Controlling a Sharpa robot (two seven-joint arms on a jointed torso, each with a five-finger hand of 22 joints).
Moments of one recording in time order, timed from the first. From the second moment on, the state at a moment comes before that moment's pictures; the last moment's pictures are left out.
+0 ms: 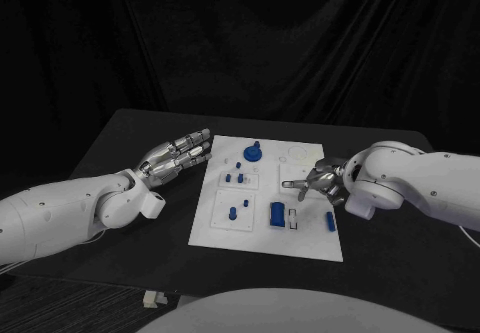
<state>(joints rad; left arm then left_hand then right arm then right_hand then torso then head) 1.10 -0.95 -0.21 1.37 -0.21 0.20 0.68 1.40 0.24 -0.18 0.15 0.50 0.20 0.01 0.03 0.03 0.01 0.09 0.13 0.02 0.01 0.18 0.02 0.01 0.16 0.02 0.29 0.02 0.10 1.31 -0.84 -0.21 1.62 -0.77 -0.03 -0.62 0.94 -0.08 -0.07 0.27 0.17 1.06 0.04 0.20 0.59 1.47 -0.02 1.55 1.30 1.46 -0.08 1.53 1.30 0.10 1.45 0.02 1.13 1.29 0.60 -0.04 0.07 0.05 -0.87</state>
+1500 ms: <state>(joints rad) 1.10 -0.94 -0.21 1.36 -0.21 0.21 0.68 1.40 0.24 -0.18 0.15 0.50 0.20 0.01 0.03 0.03 0.01 0.09 0.13 0.02 0.01 0.18 0.02 0.01 0.16 0.03 0.29 0.02 0.10 1.29 -0.92 -0.21 1.61 -1.27 0.27 -0.63 1.08 -0.02 -0.02 0.21 0.37 1.24 -0.01 0.21 0.55 1.46 -0.08 1.55 1.30 1.46 -0.13 1.52 1.30 0.10 1.47 -0.01 1.31 1.29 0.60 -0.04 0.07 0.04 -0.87</state>
